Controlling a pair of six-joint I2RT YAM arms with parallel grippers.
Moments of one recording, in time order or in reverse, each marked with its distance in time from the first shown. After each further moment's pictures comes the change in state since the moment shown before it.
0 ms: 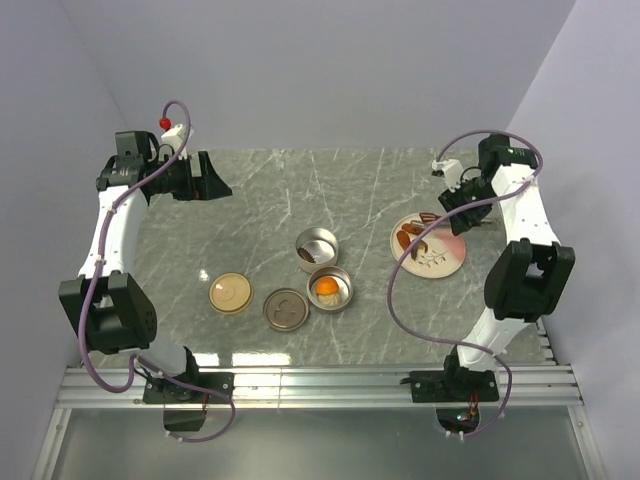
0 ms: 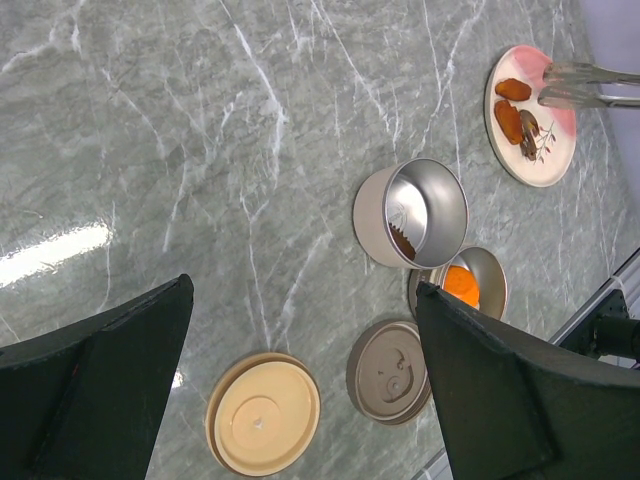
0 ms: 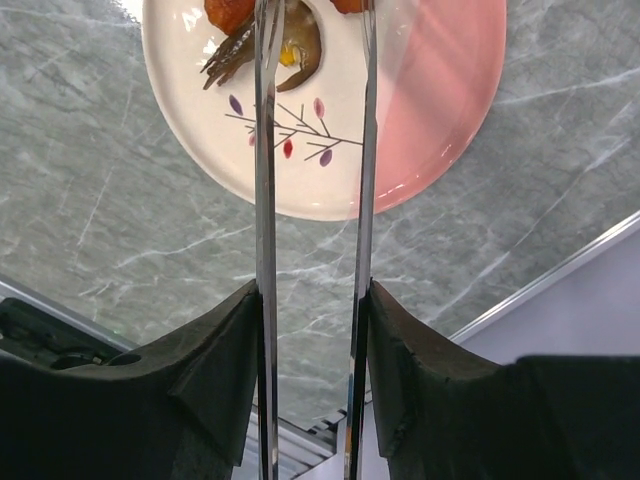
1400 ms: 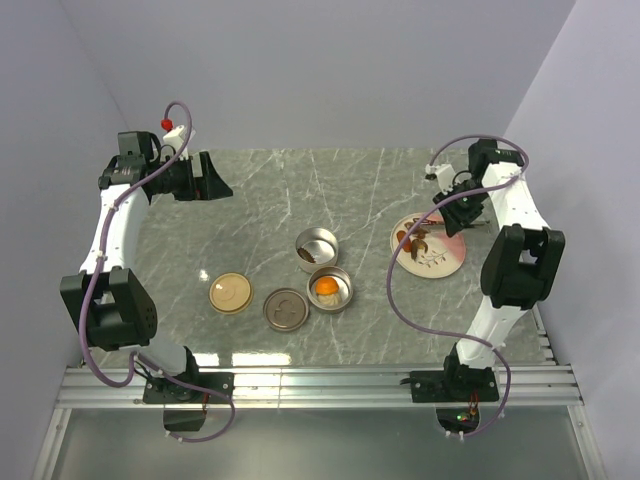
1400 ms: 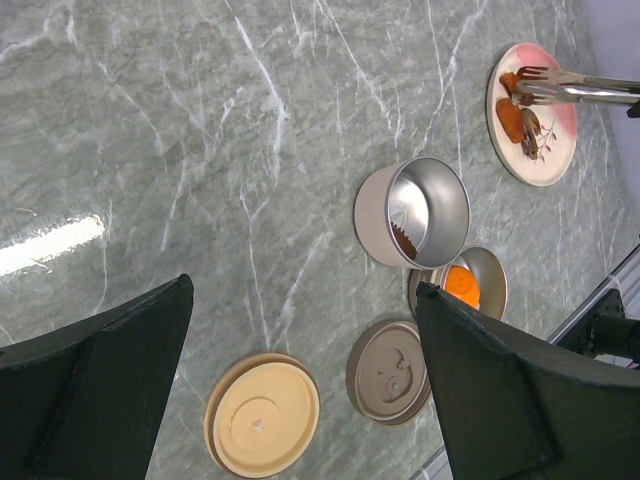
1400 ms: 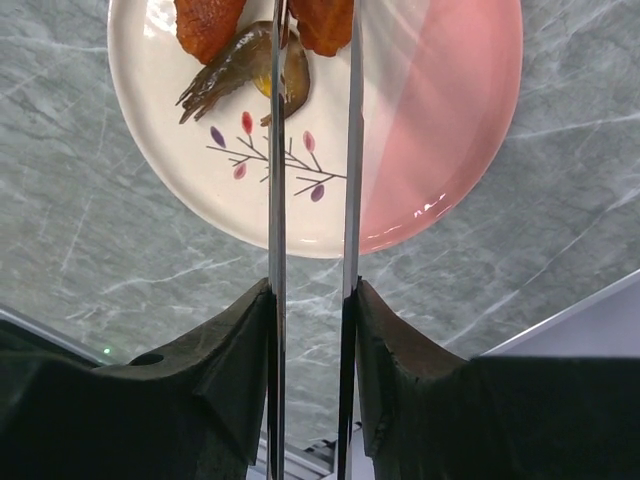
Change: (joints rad) left arm -0.002 0.021 0.000 0.002 0.000 -0.004; right arm 0.023 0.108 -0.011 0.066 0.014 0.017
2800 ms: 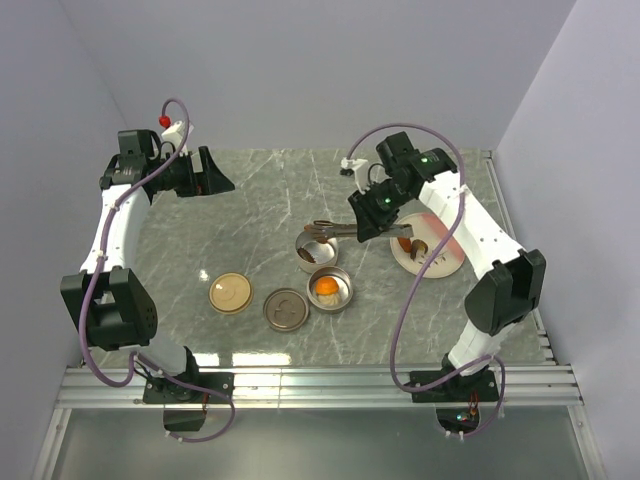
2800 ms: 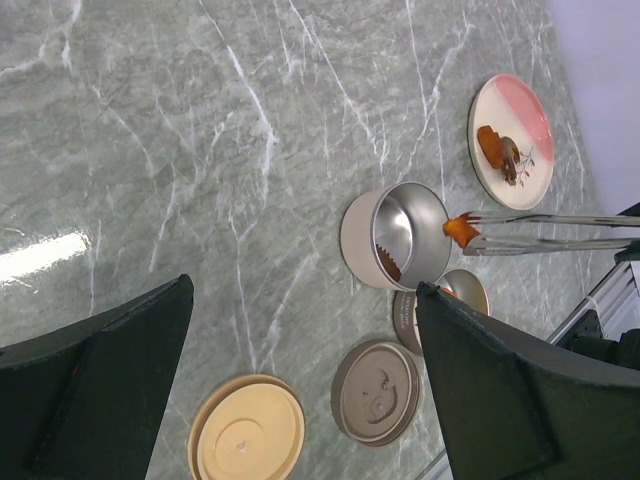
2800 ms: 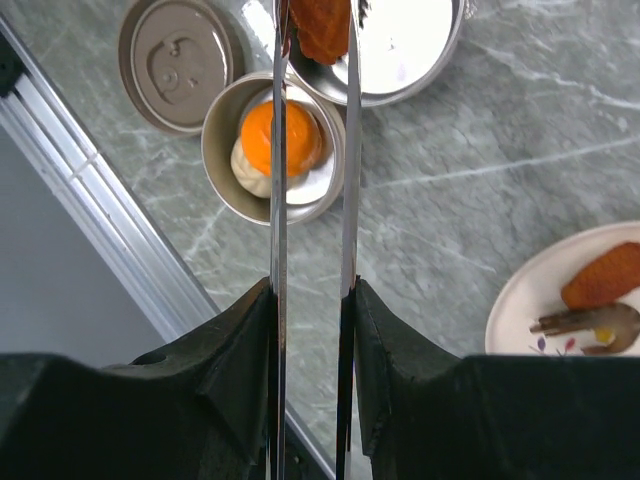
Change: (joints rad) left arm -0.006 0.001 -0.003 0.070 0.011 -0.082; right arm 0.535 -0.154 0.074 -0.008 -0.254 0.449
